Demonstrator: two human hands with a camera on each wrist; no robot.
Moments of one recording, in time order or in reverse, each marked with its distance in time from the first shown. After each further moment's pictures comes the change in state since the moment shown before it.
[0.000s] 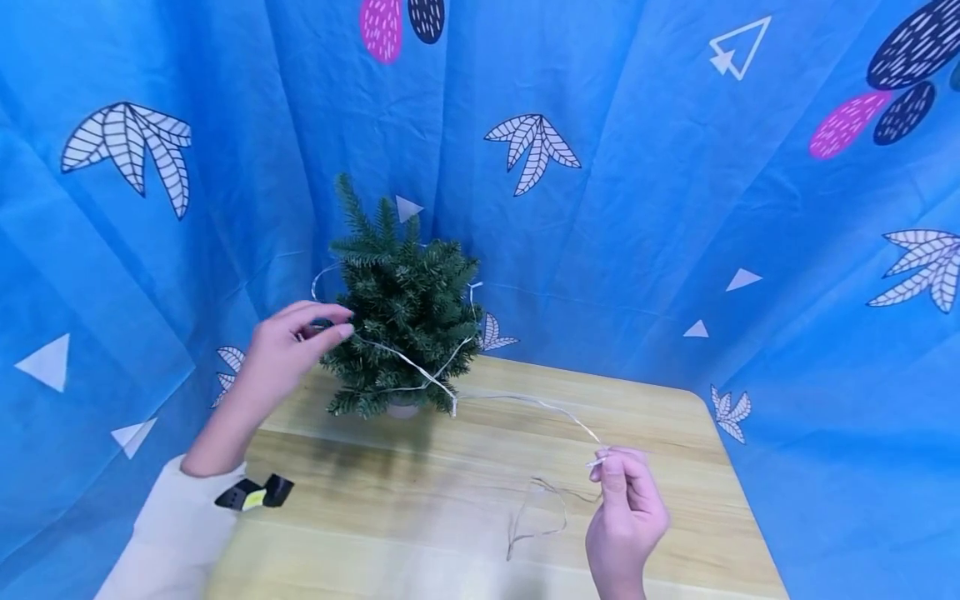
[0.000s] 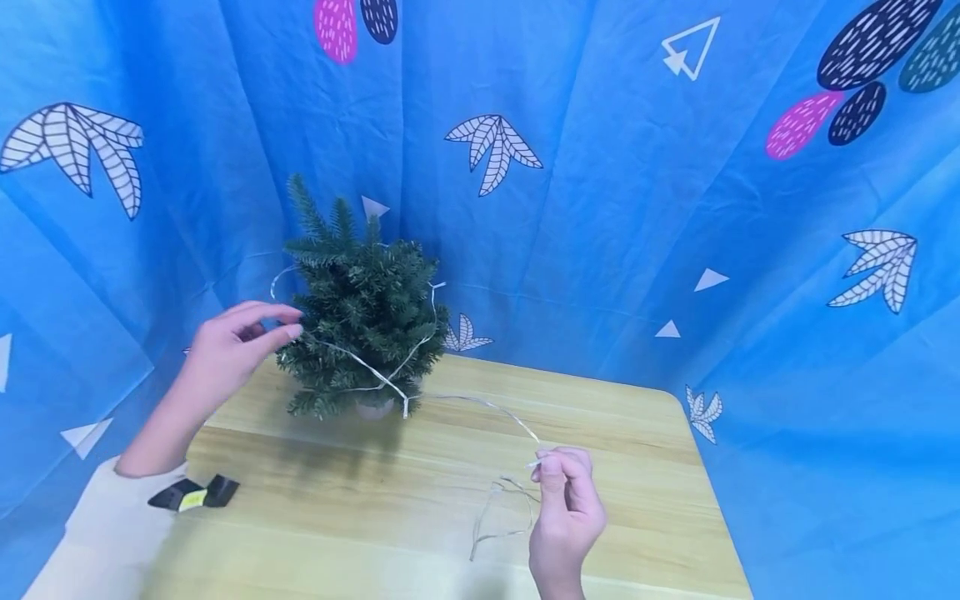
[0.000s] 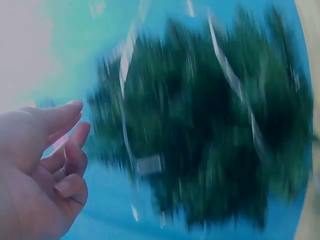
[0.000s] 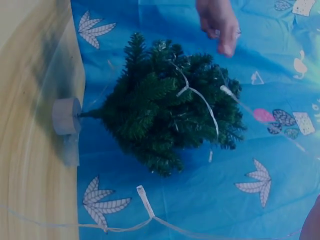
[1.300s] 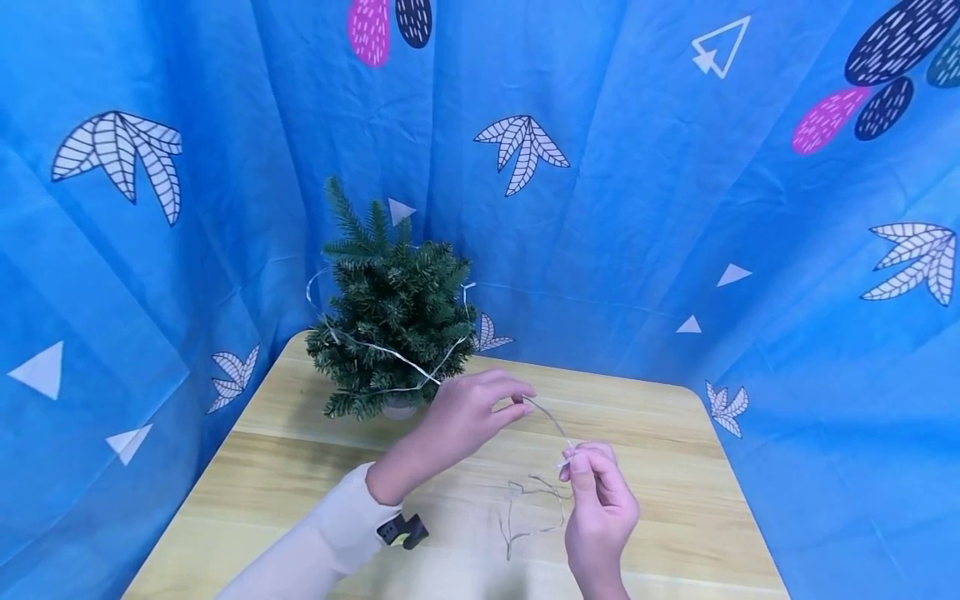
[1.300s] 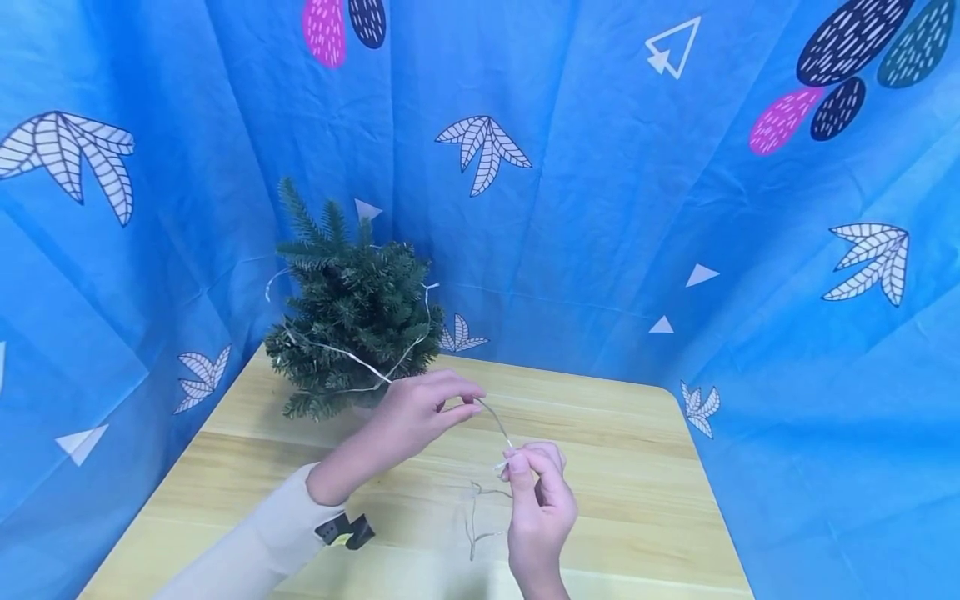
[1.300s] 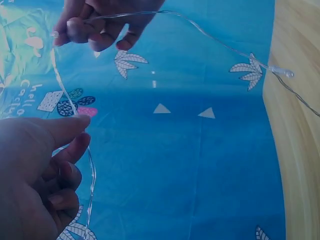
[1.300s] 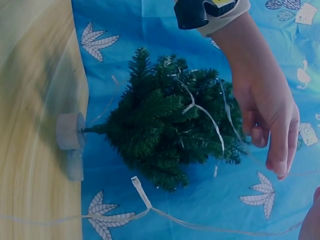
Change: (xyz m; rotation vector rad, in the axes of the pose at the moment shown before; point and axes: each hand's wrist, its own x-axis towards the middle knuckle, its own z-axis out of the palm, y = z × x) left_hand -0.032 0.101 0.169 0.072 -0.169 0.541; right_hand -0.014 0.001 0.009 -0.121 -0.133 0.041
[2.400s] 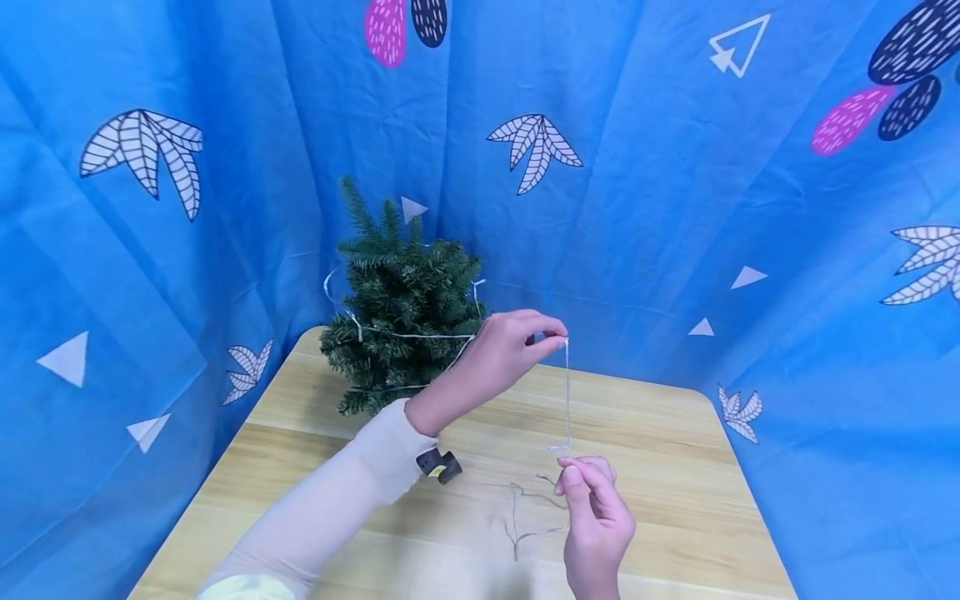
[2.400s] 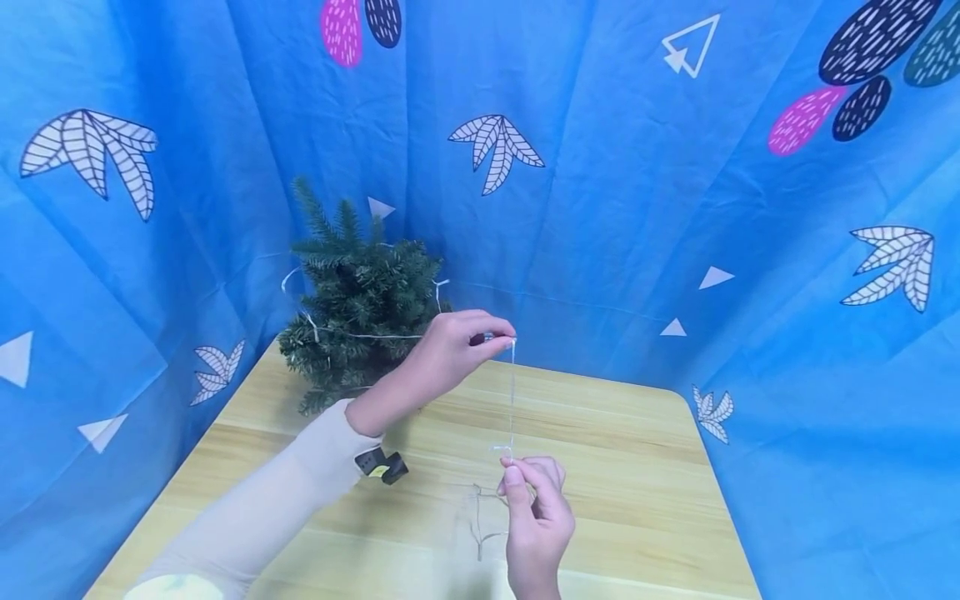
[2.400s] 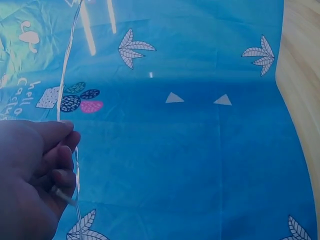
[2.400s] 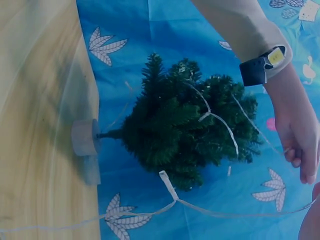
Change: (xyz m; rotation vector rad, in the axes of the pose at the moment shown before) left_hand 0.071 0.004 -0.019 -0.161 -0.044 -0.063; right_hand -0.022 0.002 -0.003 -0.056 -0.024 0.063
